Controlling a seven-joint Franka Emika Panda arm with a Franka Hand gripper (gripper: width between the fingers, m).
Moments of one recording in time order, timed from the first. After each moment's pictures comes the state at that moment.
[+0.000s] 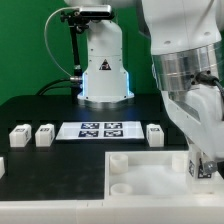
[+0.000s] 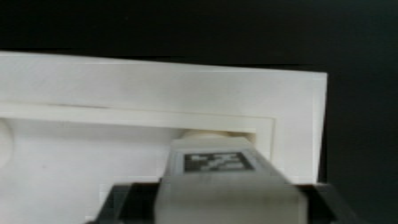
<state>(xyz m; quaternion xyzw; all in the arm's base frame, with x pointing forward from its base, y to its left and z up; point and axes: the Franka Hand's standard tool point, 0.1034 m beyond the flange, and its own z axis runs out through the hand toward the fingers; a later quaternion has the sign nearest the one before) 0.637 0.121 0.067 -0.75 0.66 0.05 0.09</state>
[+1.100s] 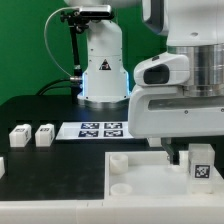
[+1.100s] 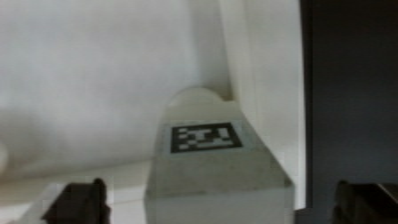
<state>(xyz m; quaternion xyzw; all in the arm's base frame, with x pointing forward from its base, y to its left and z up) 0.640 0.122 0.071 -0.99 0.10 0.00 0.04</state>
